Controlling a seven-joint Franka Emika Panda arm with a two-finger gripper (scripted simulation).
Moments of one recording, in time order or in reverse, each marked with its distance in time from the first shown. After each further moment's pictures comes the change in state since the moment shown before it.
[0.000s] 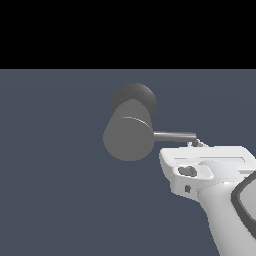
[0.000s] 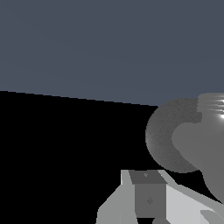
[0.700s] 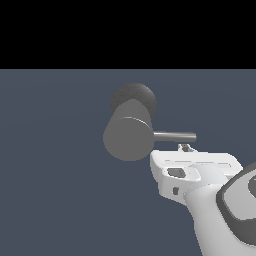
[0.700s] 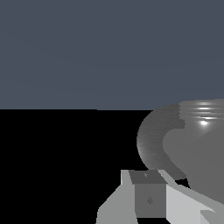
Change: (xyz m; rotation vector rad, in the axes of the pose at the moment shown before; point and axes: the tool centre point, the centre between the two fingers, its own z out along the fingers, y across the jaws) arm 0.014 0.026 -0.005 -0.006 0.070 0.092
